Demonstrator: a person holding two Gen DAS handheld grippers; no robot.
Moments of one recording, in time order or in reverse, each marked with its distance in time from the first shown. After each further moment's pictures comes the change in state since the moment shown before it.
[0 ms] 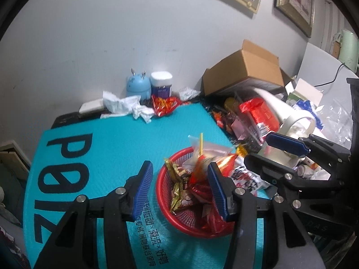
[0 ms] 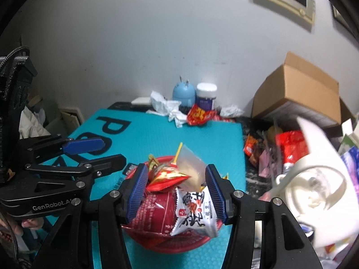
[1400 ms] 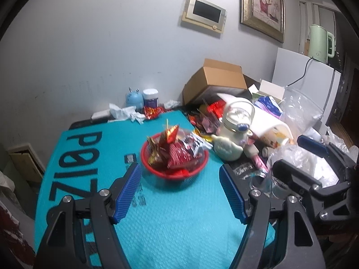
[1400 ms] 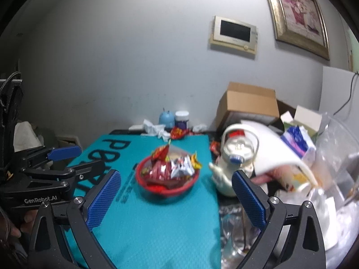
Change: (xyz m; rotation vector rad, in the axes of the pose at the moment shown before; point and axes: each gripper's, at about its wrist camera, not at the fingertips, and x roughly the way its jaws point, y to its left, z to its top) left arm -0.151 -0.071 -0.095 0.046 -0.127 0.007; right arm -0.180 0.028 -0.105 0.109 -0.217 -0.107
